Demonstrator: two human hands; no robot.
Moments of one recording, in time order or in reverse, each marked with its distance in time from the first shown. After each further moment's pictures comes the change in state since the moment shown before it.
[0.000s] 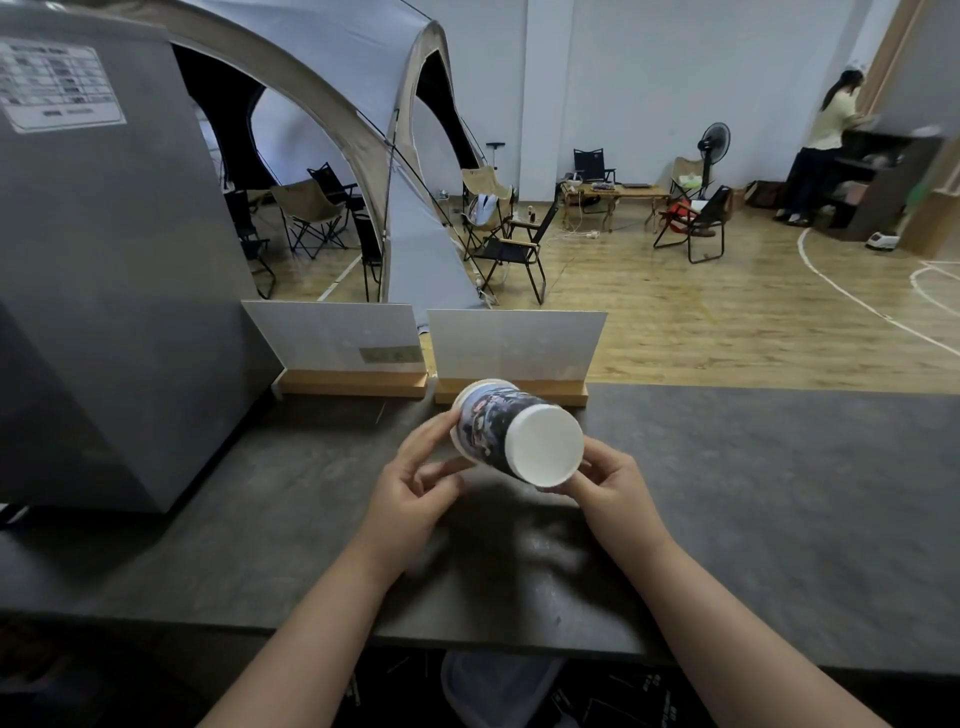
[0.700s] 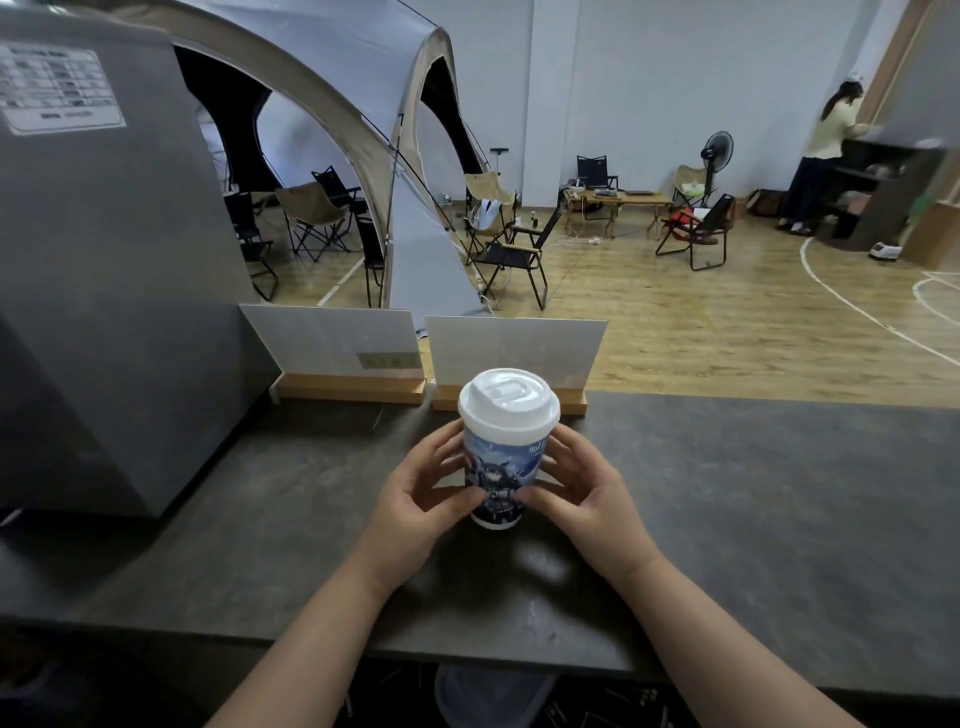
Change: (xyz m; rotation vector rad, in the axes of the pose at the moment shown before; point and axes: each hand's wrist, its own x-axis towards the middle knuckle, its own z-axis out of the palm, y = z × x) left_hand -0.002 0.006 0.003 0.143 -0.015 0.036; right_hand 0.000 -0.002 0.005 -0.086 -0.094 0.016
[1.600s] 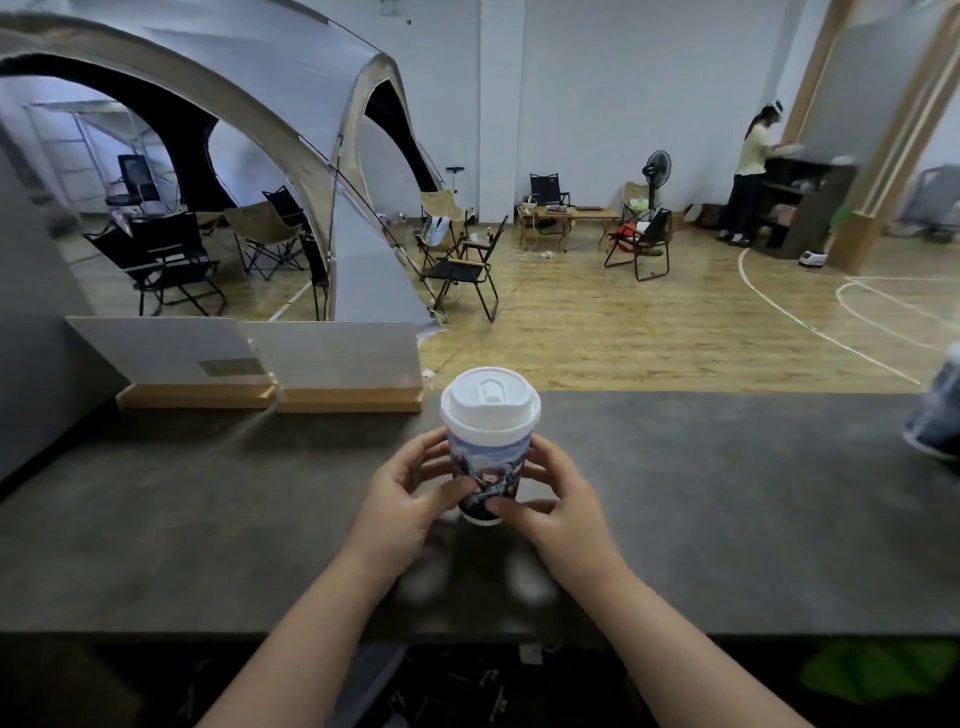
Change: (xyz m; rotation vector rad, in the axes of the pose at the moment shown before) left_hand 0.018 0.046 0.218 -0.156 0.115 -0.131; right_hand -0.087 -0.024 -0.166 -0.217 0.246 0.027
